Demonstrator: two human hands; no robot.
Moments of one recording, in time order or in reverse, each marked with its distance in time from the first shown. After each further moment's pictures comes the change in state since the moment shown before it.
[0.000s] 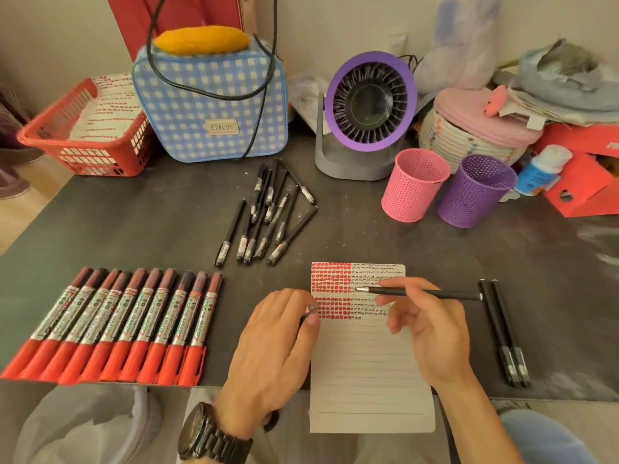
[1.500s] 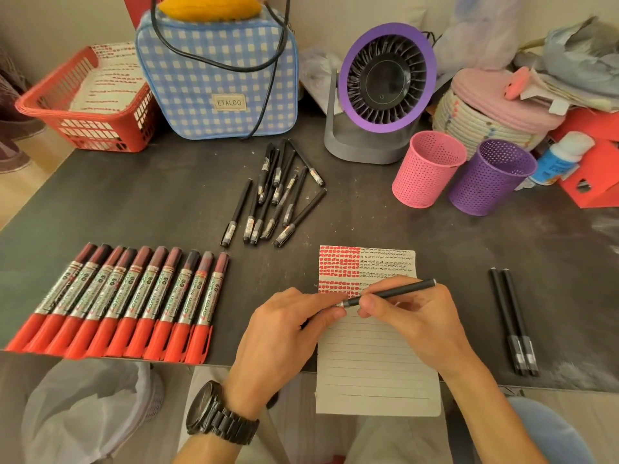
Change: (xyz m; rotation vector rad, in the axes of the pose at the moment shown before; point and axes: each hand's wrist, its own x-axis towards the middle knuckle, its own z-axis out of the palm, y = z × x) left_hand -0.005 -0.008 0.009 -0.060 0.078 0.030; right_hand -0.002 -0.004 0.009 -0.440 -0.276 -0.067
